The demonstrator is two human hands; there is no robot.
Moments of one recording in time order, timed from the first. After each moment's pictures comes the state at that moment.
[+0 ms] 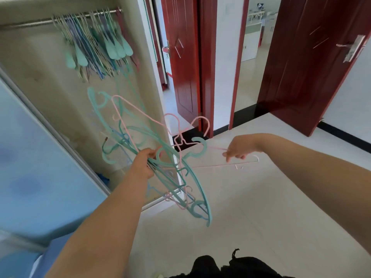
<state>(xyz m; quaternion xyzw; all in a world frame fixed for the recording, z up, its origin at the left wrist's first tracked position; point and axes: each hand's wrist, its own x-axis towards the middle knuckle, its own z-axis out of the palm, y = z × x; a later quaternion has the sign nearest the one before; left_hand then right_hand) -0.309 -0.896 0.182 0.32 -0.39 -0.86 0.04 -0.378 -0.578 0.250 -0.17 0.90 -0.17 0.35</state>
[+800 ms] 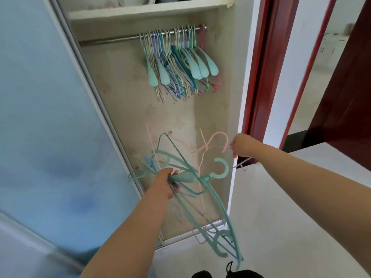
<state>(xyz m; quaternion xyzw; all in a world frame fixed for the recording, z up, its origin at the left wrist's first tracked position) -0.359 -1.138 0.184 0.41 -0.37 -0.83 0.04 -0.481 -0.911 0.278 -0.13 0.96 -0.21 0.16</state>
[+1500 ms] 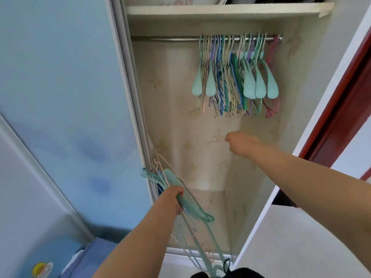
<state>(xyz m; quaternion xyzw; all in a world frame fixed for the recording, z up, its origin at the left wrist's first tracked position) -0.406 -1.159 0.152 0.54 -0.46 -0.70 0.05 -0.601 -1.050 0.301 -0.41 0.91 0.02 -0.01</state>
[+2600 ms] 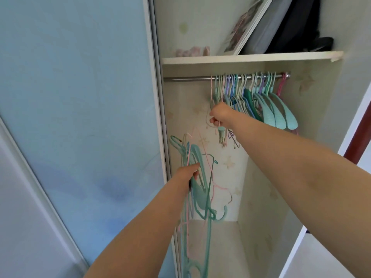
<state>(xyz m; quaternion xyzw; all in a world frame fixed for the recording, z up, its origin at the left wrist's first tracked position) -0.426 -1.272 0.294 0.38 -0.61 -0.68 0.13 -0.574 -1.221 0.453 -0.24 0.80 -0.52 0.17</state>
